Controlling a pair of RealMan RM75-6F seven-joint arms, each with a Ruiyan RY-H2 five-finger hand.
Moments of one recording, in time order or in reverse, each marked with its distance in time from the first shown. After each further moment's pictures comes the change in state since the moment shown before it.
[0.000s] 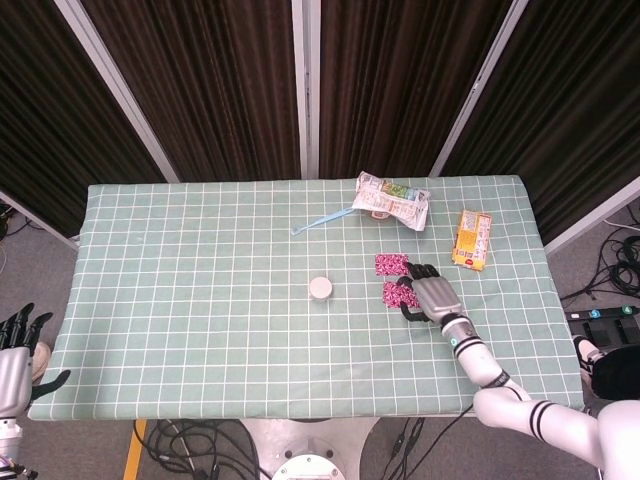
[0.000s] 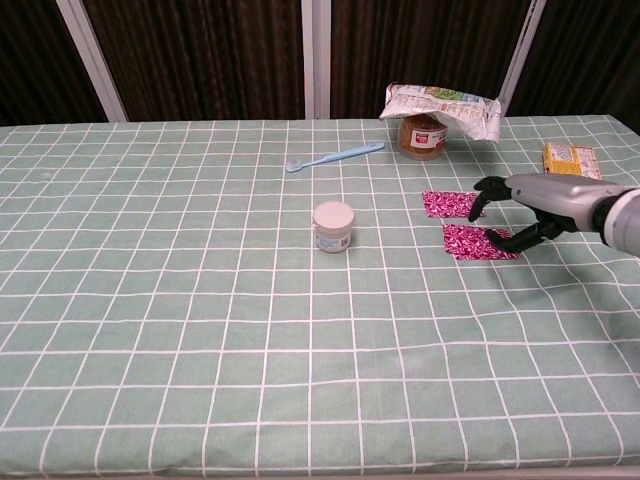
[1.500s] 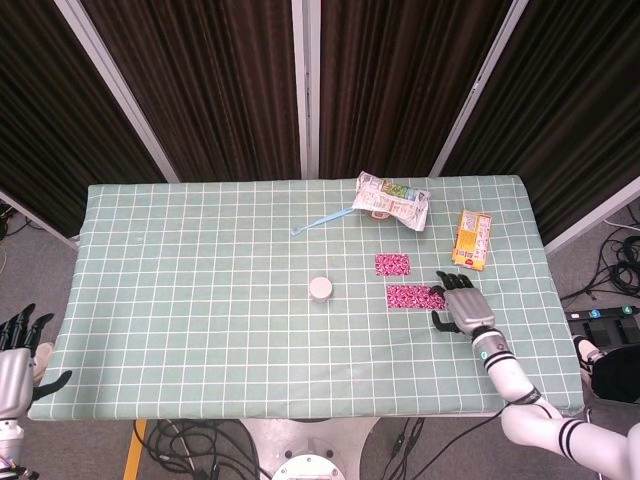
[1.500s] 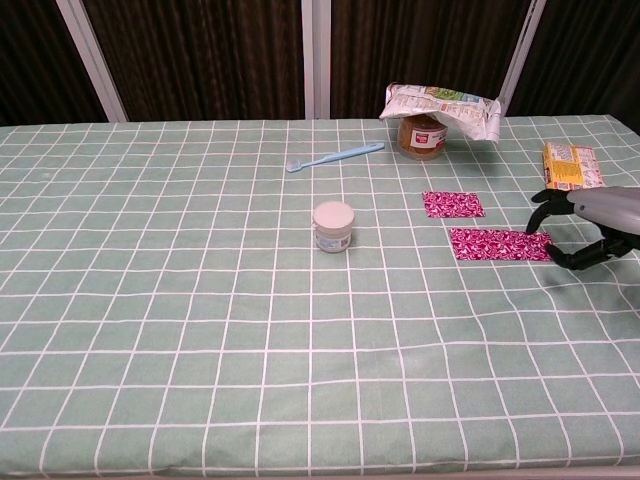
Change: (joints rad) left arm 0.006 -0.008 0.000 0.006 0.003 0.003 -0.008; right arm -0.074 0.058 -0.042 -0.007 -0.016 0.035 0.007
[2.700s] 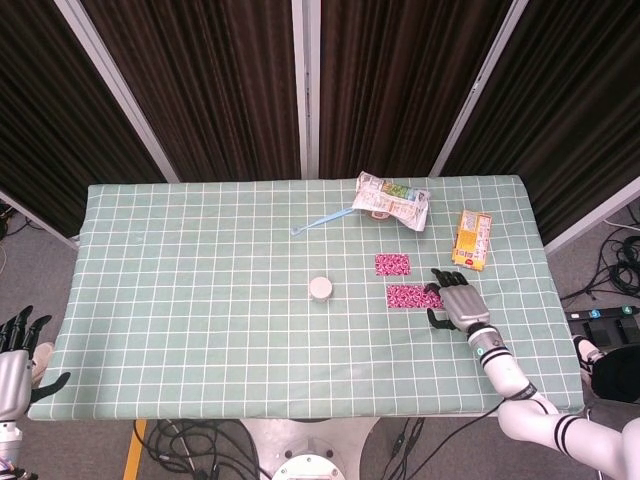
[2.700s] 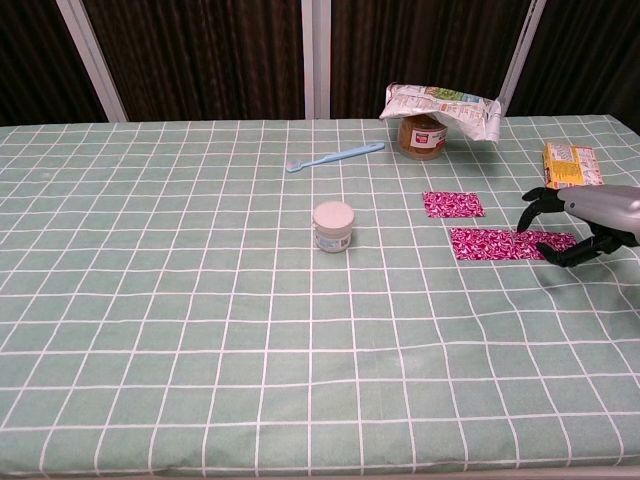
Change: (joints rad) left arm 0.008 -0.001 0.004 0.001 -0.002 0.003 -0.001; right arm 0.007 -0.015 0.007 0.039 -0.018 -0.028 0.029
